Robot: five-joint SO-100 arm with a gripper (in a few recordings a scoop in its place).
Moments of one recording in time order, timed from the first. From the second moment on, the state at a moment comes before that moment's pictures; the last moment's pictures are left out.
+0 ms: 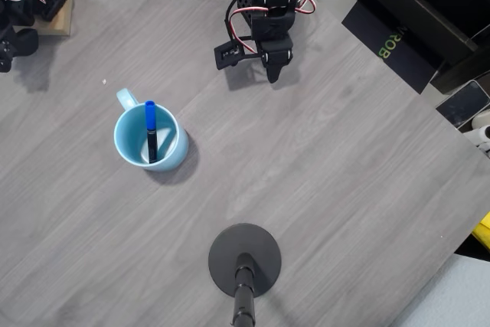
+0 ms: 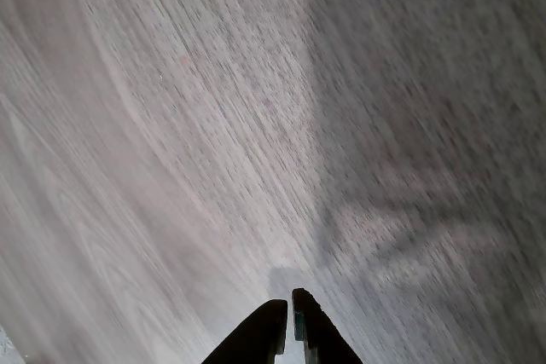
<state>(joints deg) -1.1 189.7 177.3 70.0 -6.9</state>
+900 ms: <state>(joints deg) 6.2 189.7 177.3 70.6 -45.7</state>
